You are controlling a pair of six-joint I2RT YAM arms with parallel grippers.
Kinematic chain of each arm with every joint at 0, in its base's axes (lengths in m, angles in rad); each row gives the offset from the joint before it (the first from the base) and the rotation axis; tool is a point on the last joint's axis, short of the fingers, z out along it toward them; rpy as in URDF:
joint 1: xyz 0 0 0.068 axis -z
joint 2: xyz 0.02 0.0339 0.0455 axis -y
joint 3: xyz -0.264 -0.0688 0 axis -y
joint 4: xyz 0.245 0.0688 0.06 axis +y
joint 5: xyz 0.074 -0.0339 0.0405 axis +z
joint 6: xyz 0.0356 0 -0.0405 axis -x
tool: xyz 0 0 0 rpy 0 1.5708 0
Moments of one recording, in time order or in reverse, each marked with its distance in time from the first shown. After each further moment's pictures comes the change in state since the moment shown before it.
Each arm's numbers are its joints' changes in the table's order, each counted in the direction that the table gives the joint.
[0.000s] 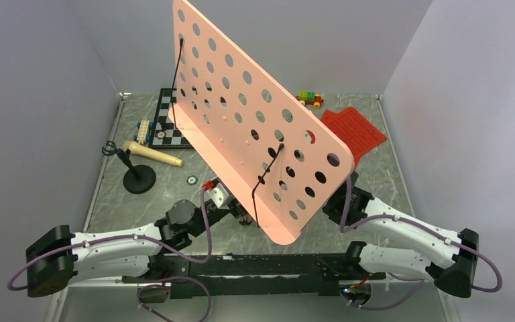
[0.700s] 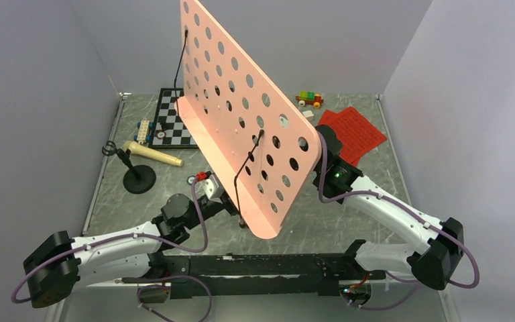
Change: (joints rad) left arm -0.151 -0.005 -0.026 -0.050 -0.249 0.175; right arm 0.223 -0.190 0.159 0.127 0.556 0.047
